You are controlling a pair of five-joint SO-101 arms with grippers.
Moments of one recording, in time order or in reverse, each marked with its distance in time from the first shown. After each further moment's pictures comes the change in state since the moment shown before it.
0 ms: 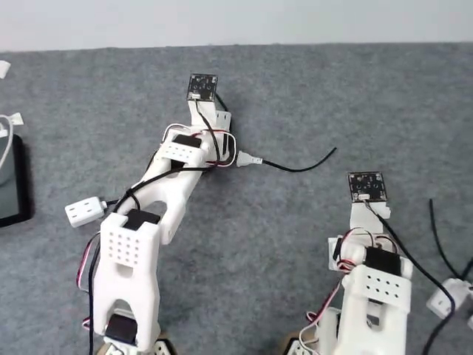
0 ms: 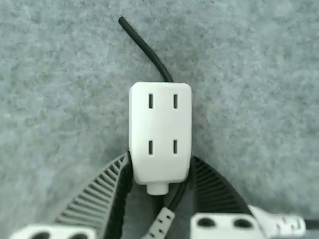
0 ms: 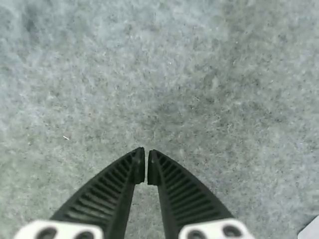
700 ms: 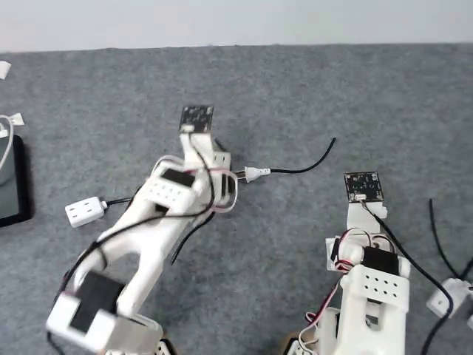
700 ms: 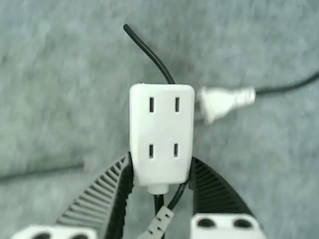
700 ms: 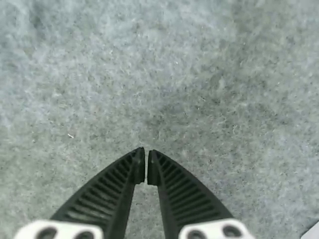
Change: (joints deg) left arm 5.8 -43.1 42.2 9.7 8.9; right arm -1.1 0.0 0.4 0.0 0.0
